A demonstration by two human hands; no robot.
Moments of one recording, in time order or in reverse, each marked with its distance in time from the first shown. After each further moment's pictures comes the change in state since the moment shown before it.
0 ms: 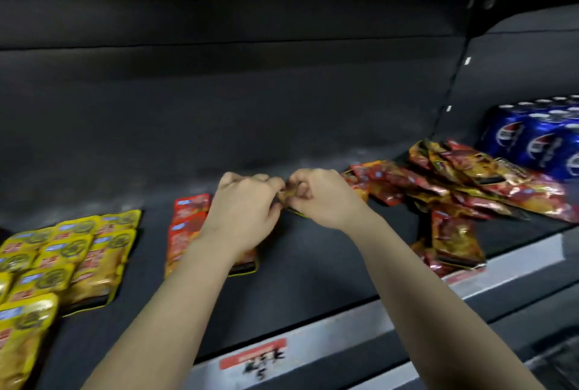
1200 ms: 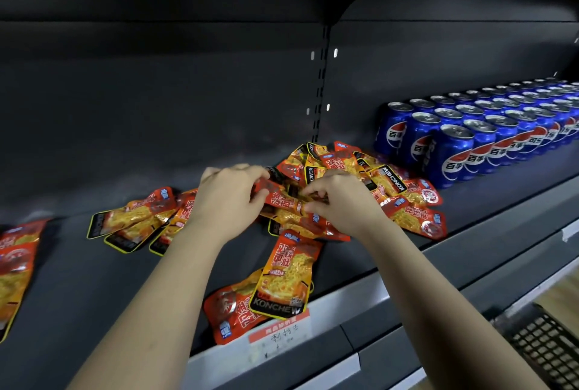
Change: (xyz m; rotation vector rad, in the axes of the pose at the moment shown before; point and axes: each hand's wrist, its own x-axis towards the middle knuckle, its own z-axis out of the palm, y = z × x) left_hand 0.148 0.199 0.085 -0.224 -0.026 -0.082; right_hand -0.059 0.256 -0.137 -0.231 0.082 0.117
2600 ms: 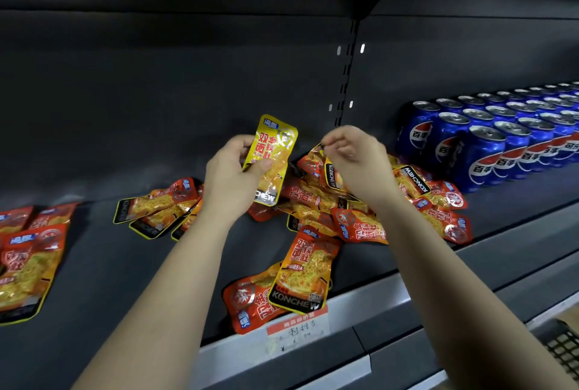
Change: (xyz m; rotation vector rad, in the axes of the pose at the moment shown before) left_hand 0.000 -0.008 -0.008 -0.793 0.221 -0.344; right_hand 0.027 -0.015 -0.015 0.505 0.312 0.023
